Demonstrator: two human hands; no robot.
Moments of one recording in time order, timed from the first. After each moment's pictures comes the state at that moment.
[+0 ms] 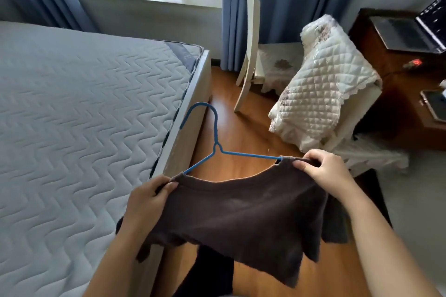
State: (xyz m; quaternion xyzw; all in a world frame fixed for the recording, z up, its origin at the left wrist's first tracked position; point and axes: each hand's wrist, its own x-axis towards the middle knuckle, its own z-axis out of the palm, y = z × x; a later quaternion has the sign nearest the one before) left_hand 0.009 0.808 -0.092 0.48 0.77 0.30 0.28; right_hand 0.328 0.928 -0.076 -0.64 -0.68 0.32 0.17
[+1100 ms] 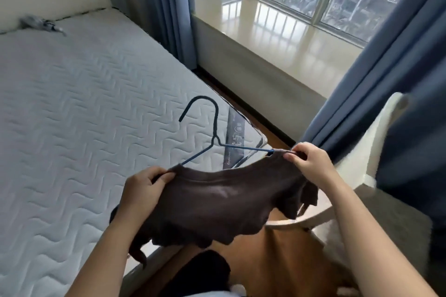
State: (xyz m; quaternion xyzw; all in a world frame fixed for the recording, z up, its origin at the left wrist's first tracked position) left_hand -0.140 1.404 -0.072 0.20 0.88 0.41 0.13; right_hand 0.030 1.698 -0.067 -0.34 -0.89 0.30 0.09
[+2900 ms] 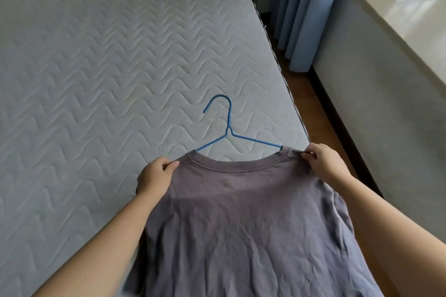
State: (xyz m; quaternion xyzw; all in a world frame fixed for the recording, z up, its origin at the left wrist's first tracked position) left_hand -0.669 1.590 -0.371 -0.16 0.94 0.29 0.10; right_hand -0.650 1.967 -0.375 -0.14 -0.95 0.24 -0.12
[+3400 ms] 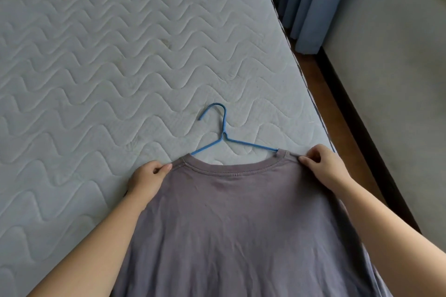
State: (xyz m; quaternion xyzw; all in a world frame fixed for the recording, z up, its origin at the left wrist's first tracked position) left_hand -0.720 1.590 -0.513 -0.18 0.92 0.32 0.14; right_hand -0.694 1.973 -0.494 -0.24 -0.90 0.34 -0.13
